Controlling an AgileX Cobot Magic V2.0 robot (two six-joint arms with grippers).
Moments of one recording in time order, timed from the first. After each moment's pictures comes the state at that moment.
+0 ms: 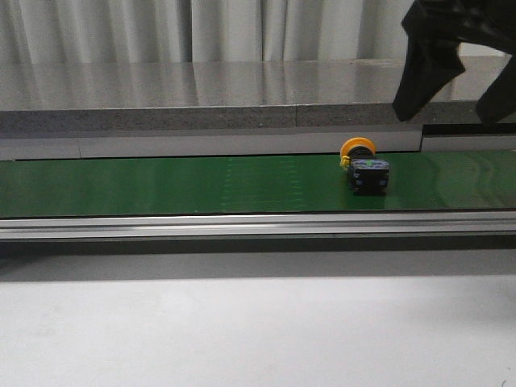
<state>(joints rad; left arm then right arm) -0.06 0.33 -0.33 -0.13 0.22 0.19 0.23 1.42 -1.02 0.19 0.59 -0.01</state>
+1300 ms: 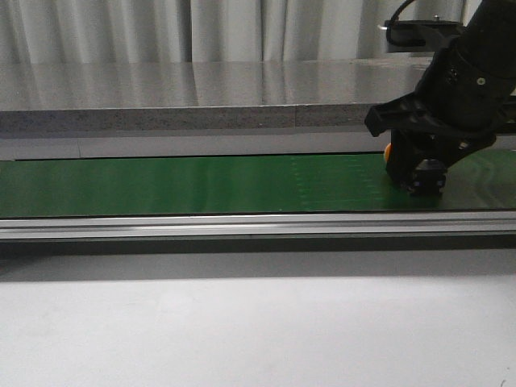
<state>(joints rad) -0.06 0.33 -0.33 -0.13 0.22 0.19 0.23 1.71 -1.10 0.10 0.46 -0.07</state>
